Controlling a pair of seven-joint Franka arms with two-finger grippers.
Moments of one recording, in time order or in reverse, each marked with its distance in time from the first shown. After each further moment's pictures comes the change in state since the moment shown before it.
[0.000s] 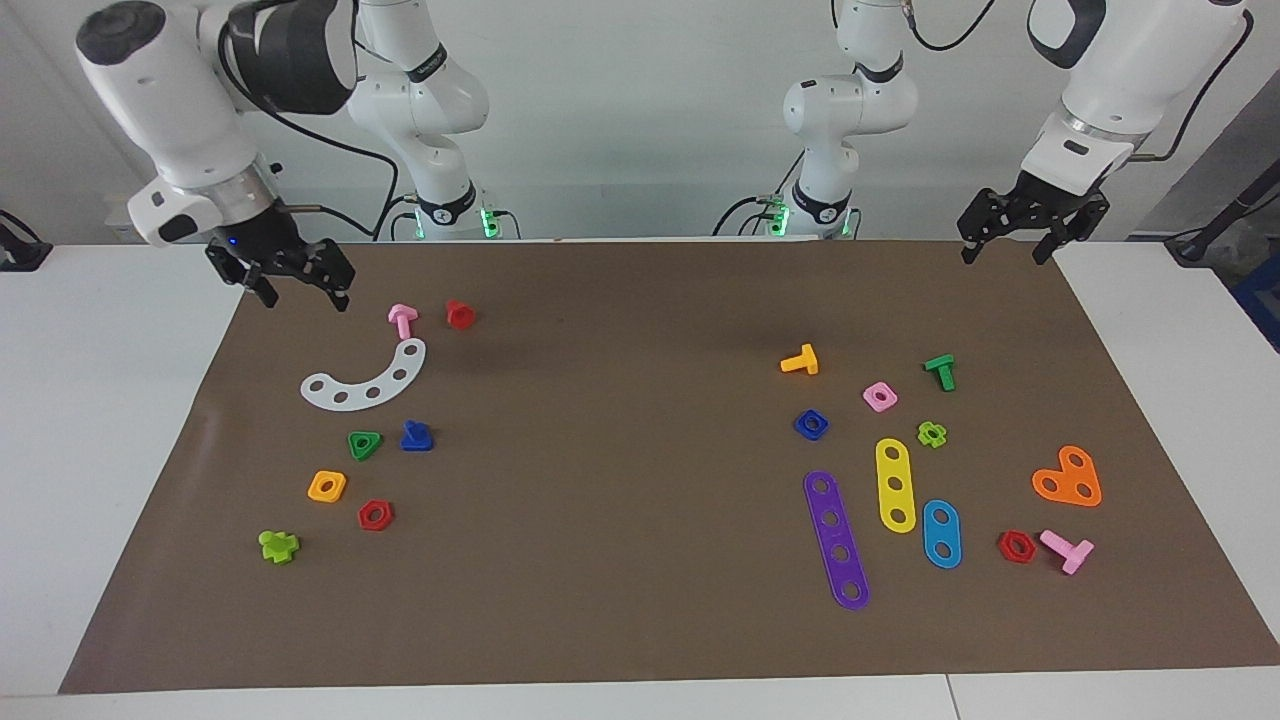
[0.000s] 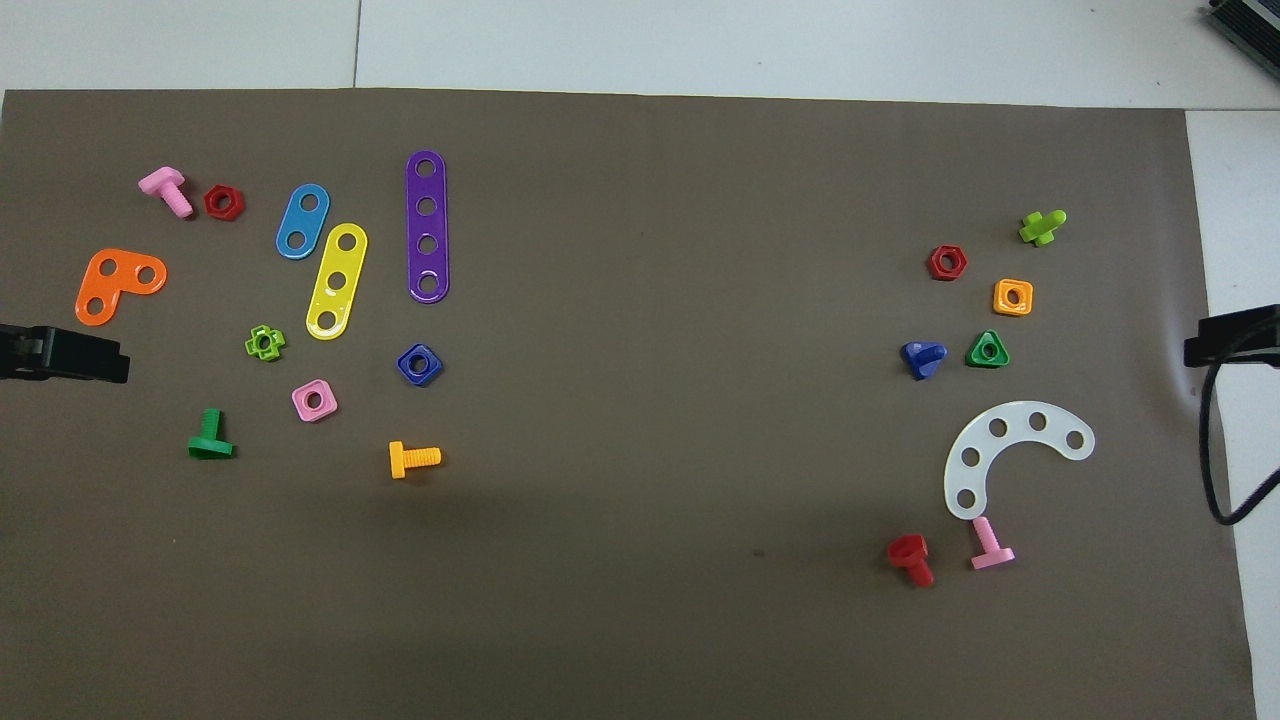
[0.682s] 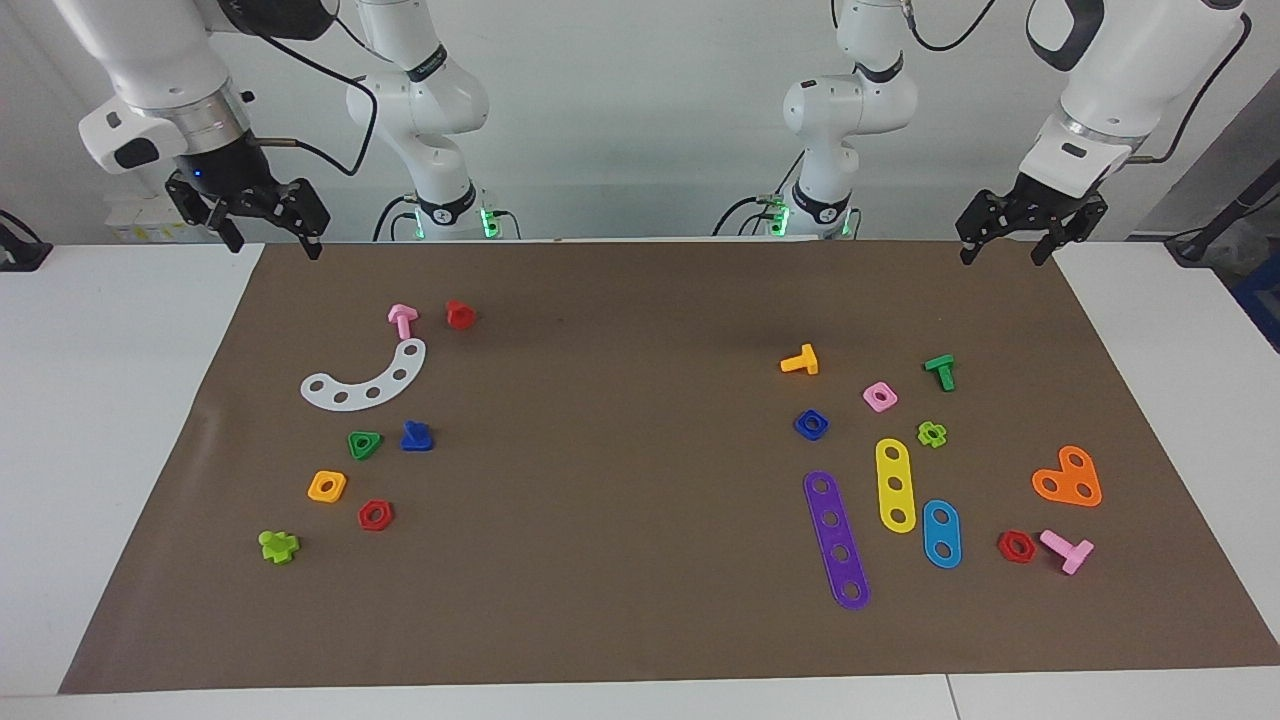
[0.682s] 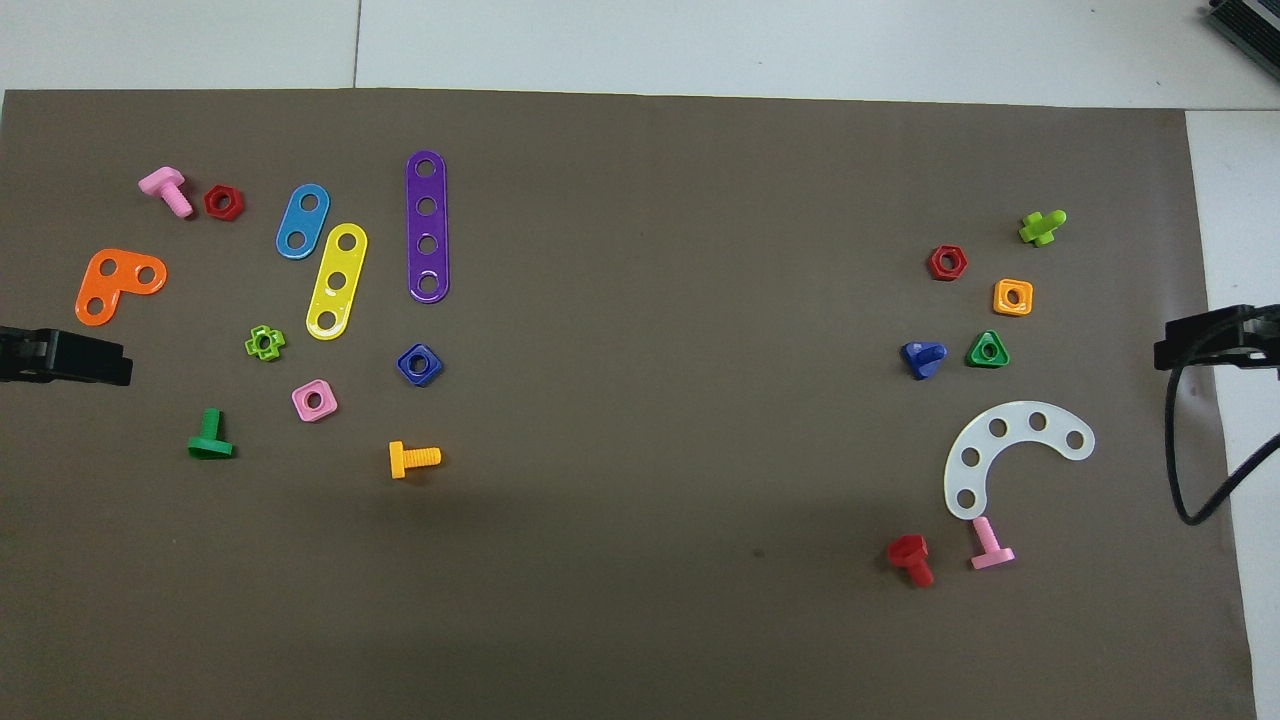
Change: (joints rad) left arm 0.000 -0.001 0.000 -0.008 0.000 -0.001 0.000; right arm 0.024 0.019 0.018 -0.005 0.011 -0.011 0.015
